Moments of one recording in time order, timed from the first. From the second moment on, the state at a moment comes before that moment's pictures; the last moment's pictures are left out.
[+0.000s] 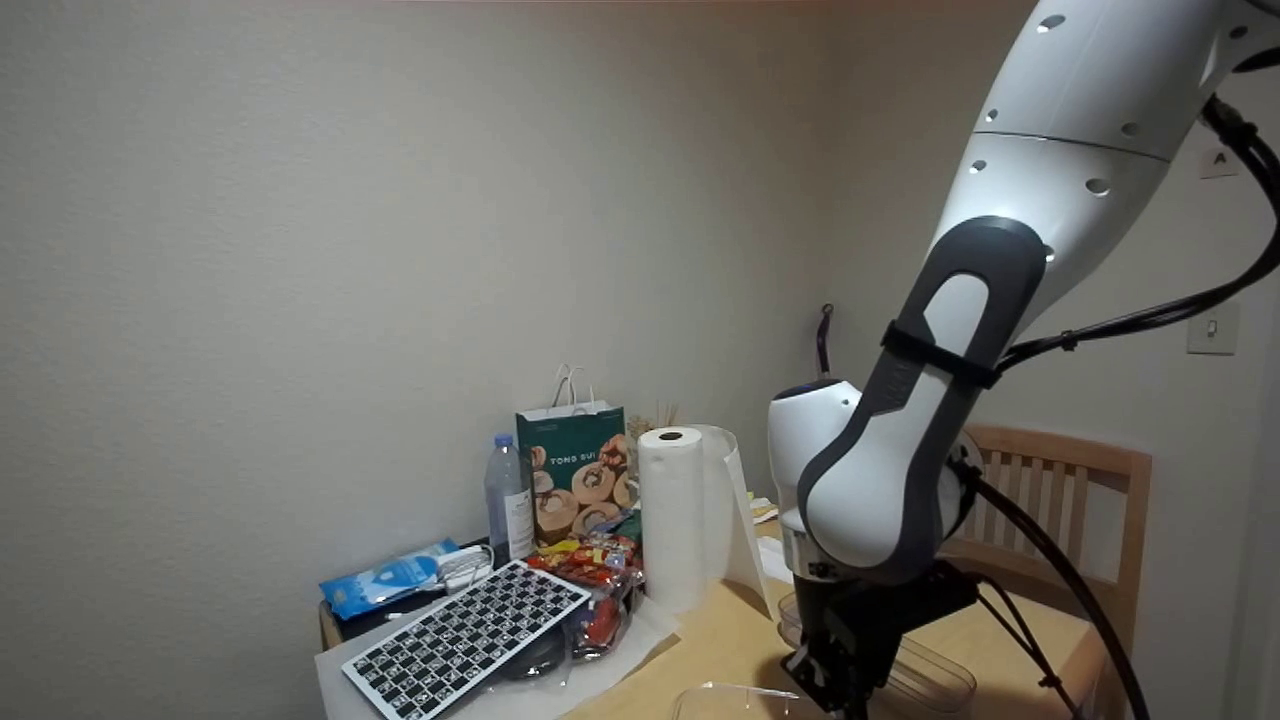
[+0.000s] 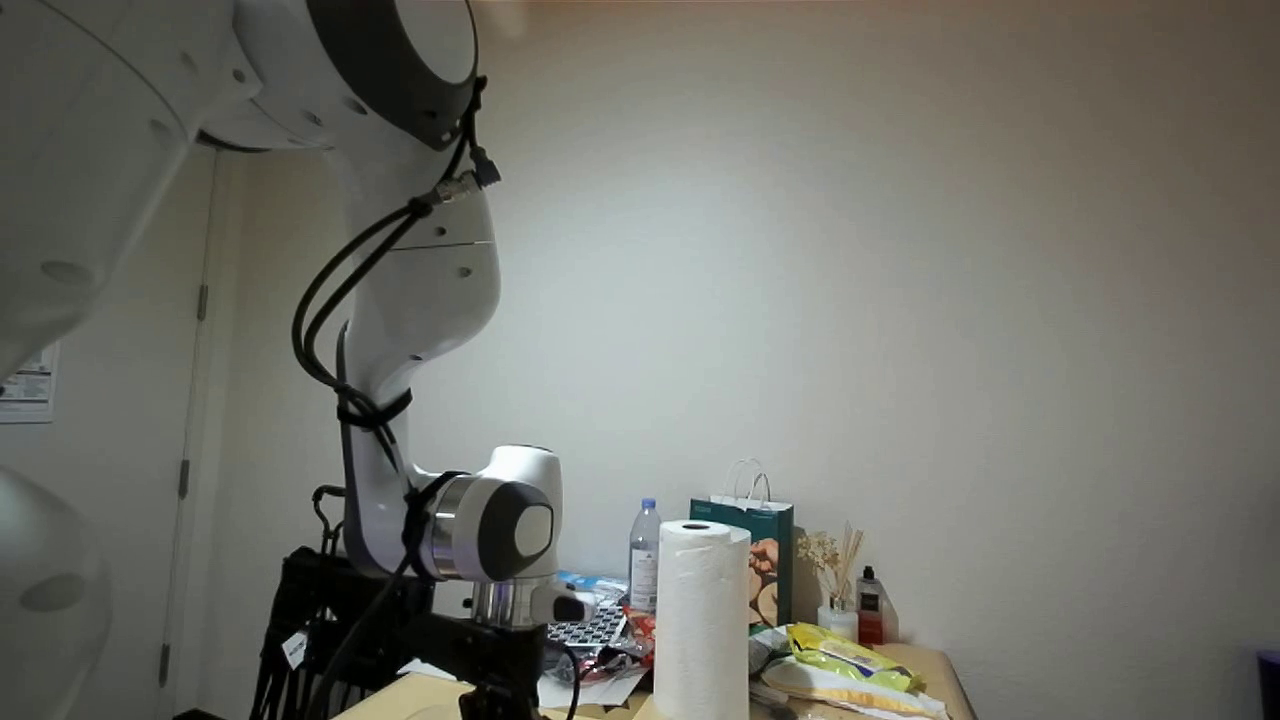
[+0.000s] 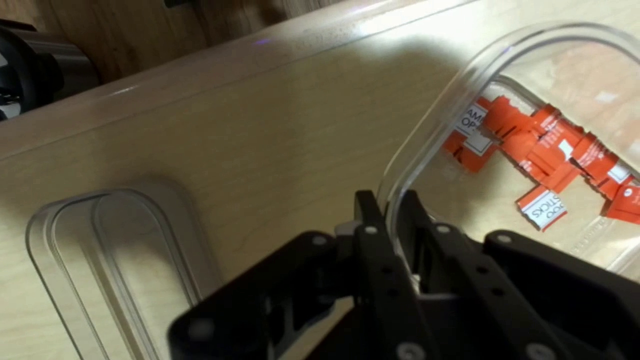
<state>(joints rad) 0.12 0.30 -0.03 -2.48 -0.05 2.66 0.45</state>
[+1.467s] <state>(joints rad) 0.11 -0.08 -0.10 -2.36 -0.60 2.25 1.00</state>
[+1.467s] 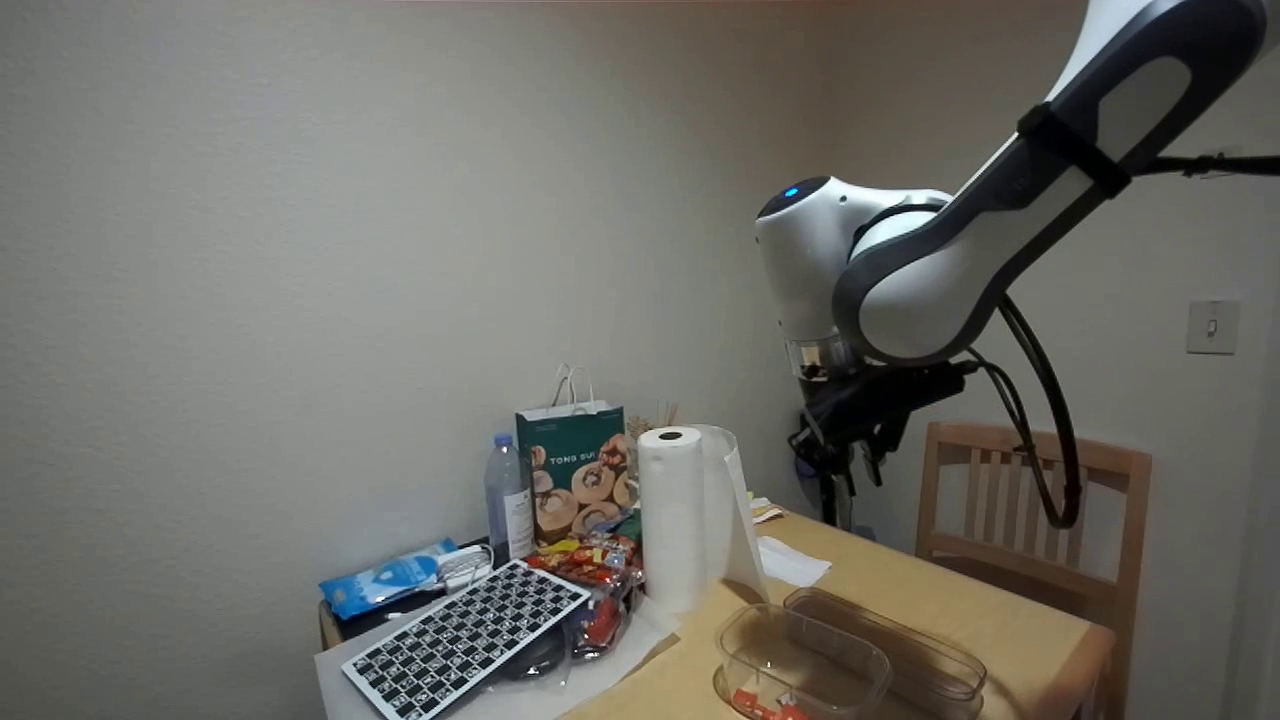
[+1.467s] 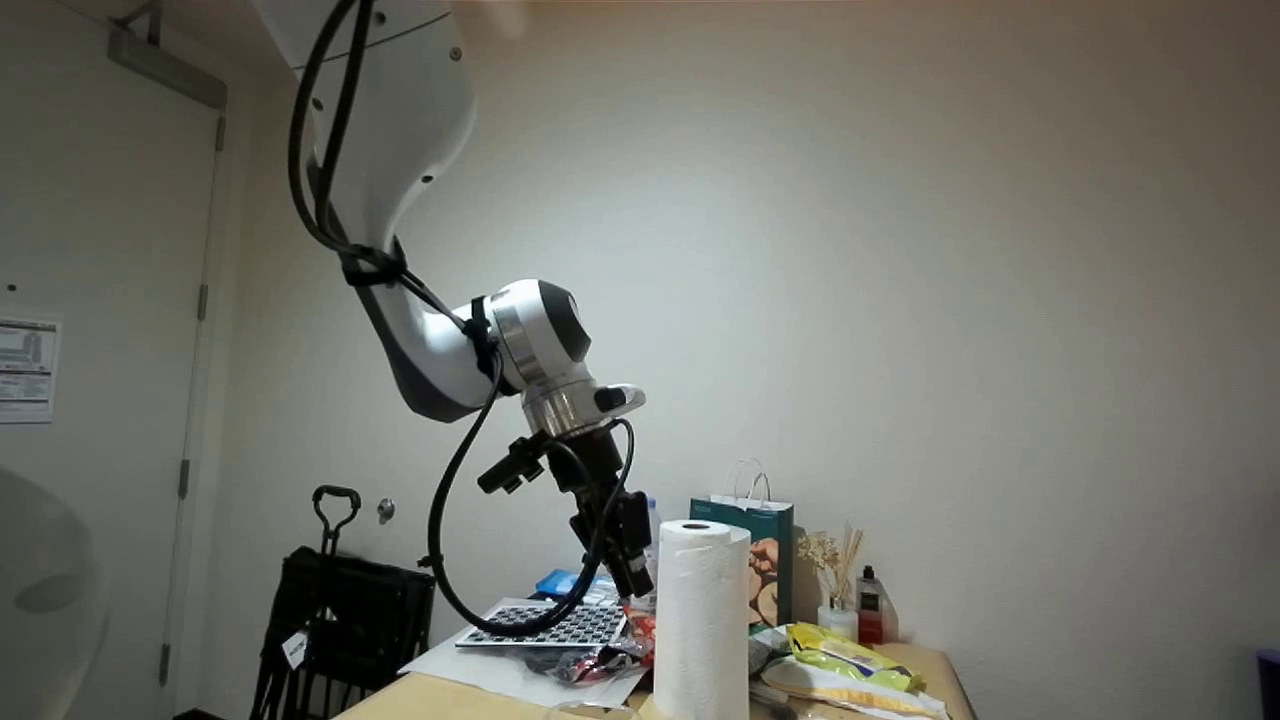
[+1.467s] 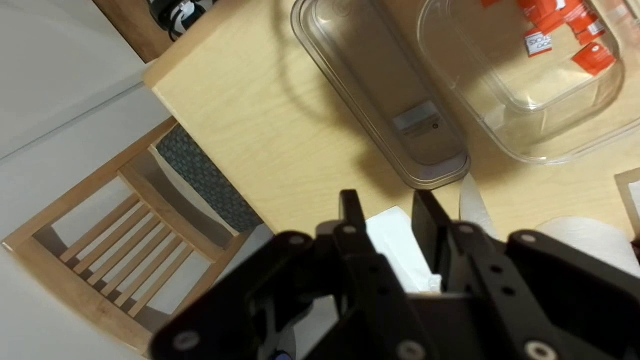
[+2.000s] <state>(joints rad) 0.07 0.00 -0.05 -2.43 -0.45 2.40 0.88</state>
